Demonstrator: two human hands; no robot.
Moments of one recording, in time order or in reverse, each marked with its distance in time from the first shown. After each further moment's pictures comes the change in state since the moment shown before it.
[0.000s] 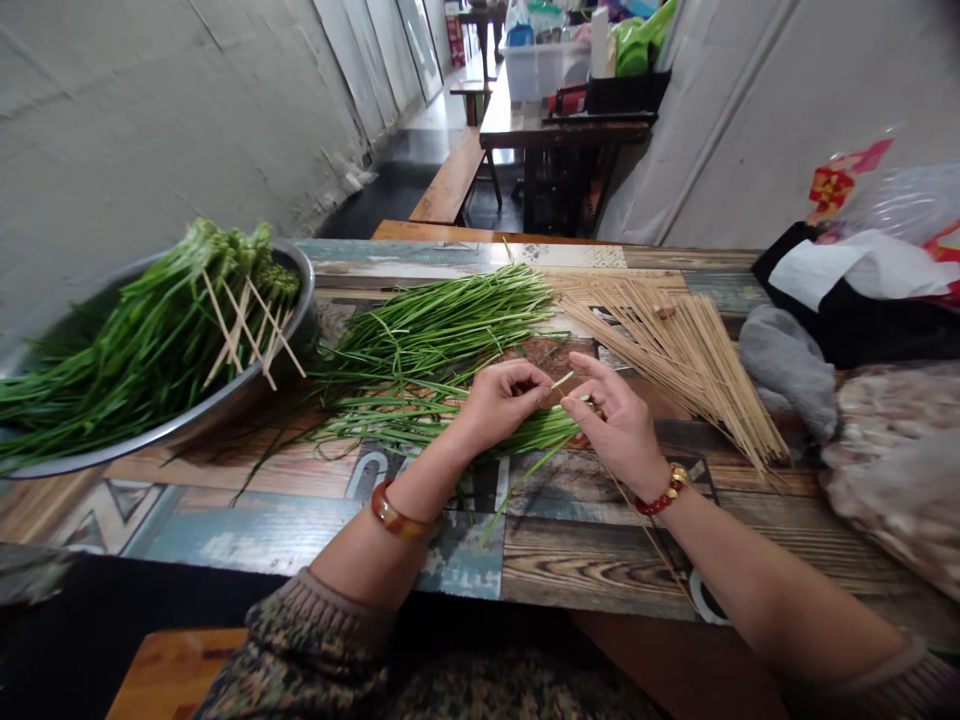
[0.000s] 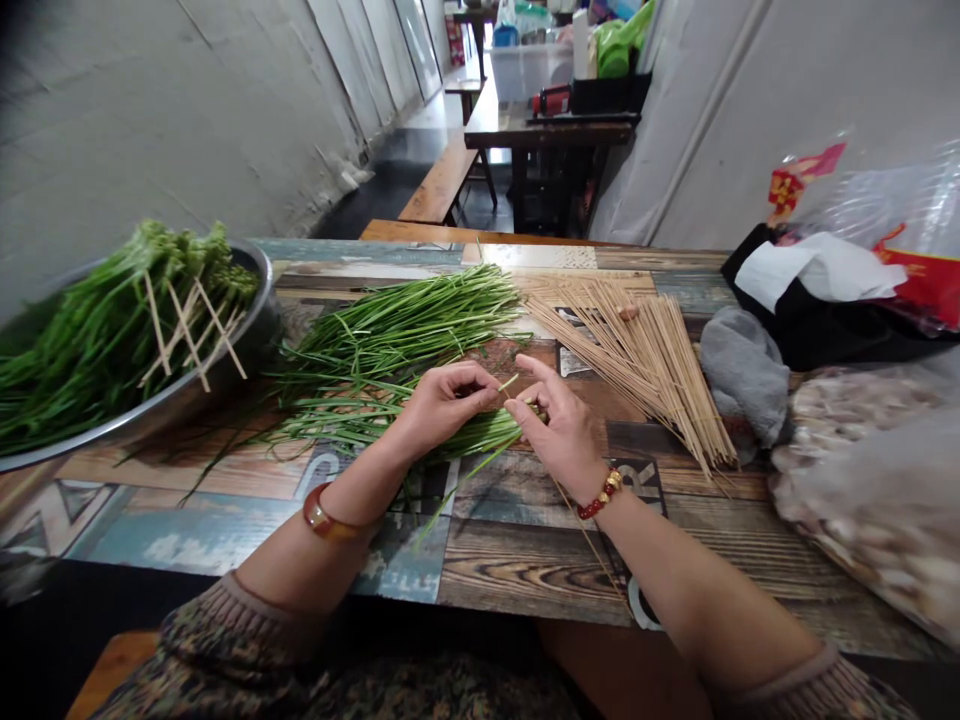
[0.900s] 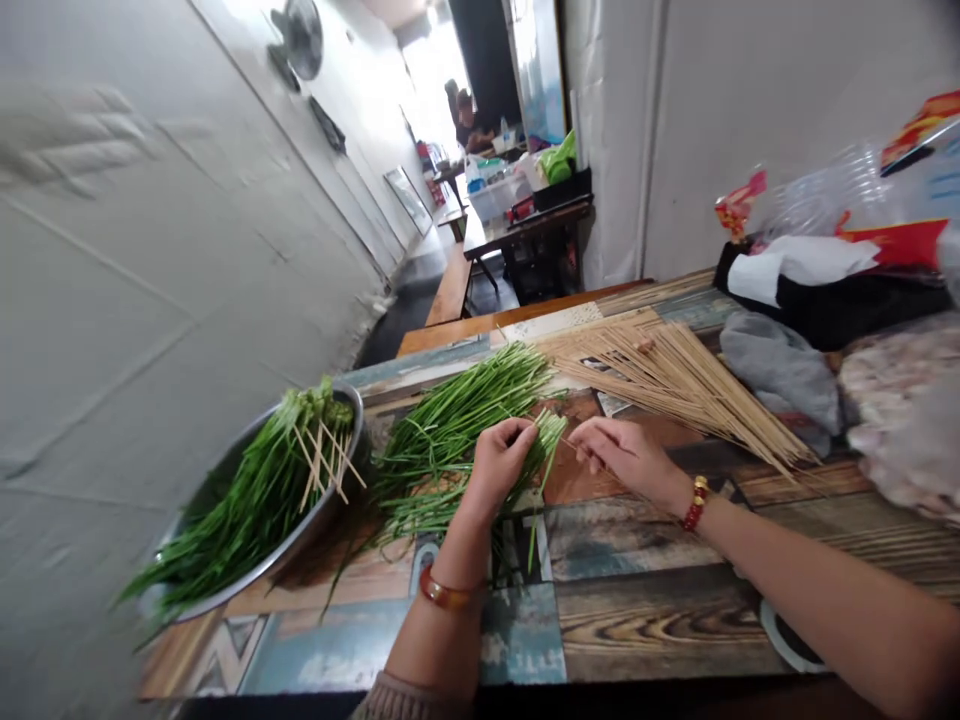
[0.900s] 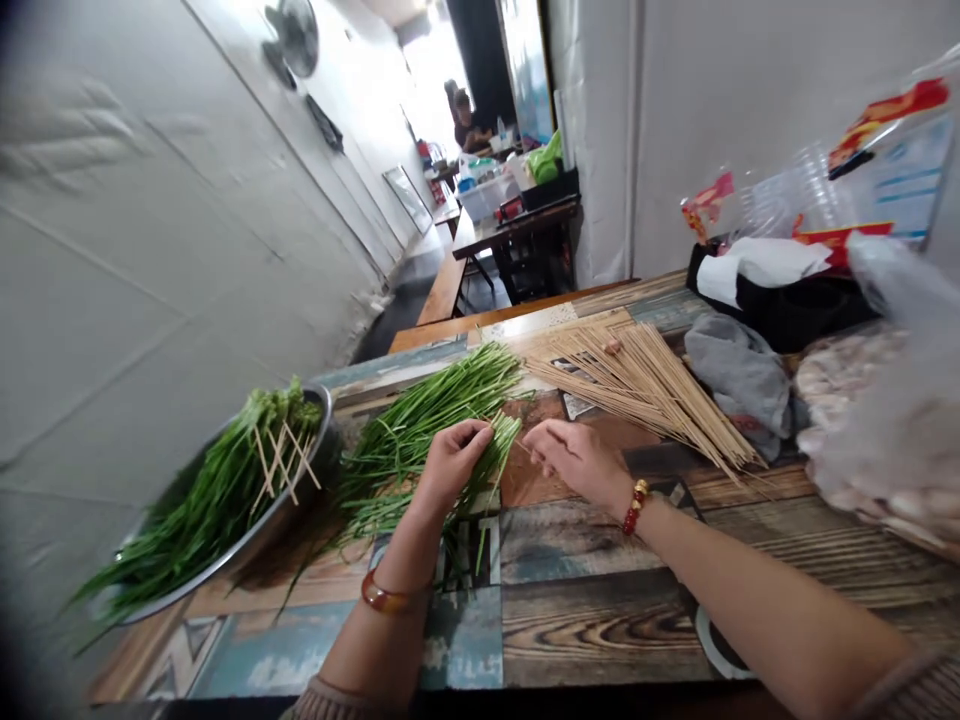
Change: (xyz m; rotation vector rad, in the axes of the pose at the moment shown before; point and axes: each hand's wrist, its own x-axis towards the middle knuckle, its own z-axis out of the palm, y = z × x) left_hand 0.008 0.001 -0.024 0.160 0.102 -0.080; right_hand 0.014 0.002 -0.005 0.205 -0.126 0.041
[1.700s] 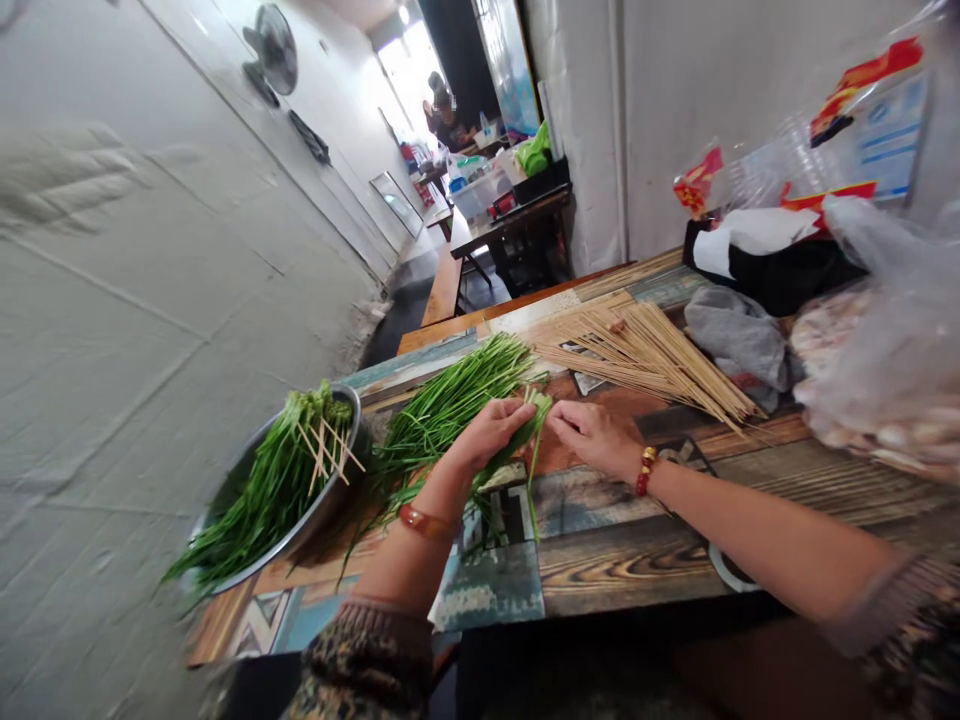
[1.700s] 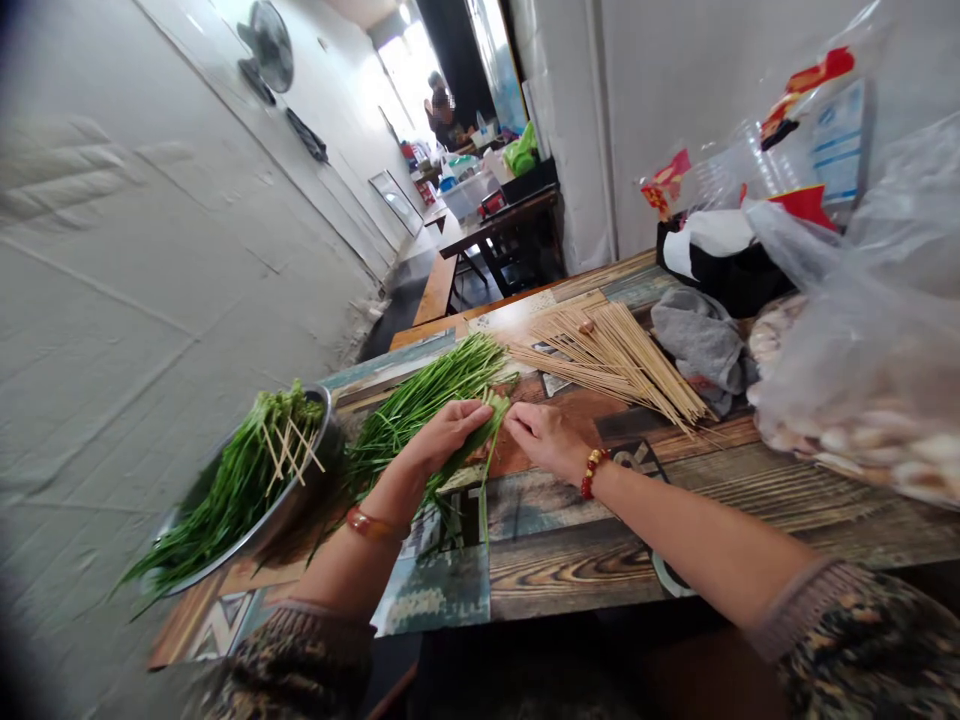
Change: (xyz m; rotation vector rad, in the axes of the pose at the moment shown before) left_hand 0.011 0.027 0.003 -0.172 -0.526 -0.236; right_hand -0.003 0.000 0.006 -0.315 0.108 -0.222
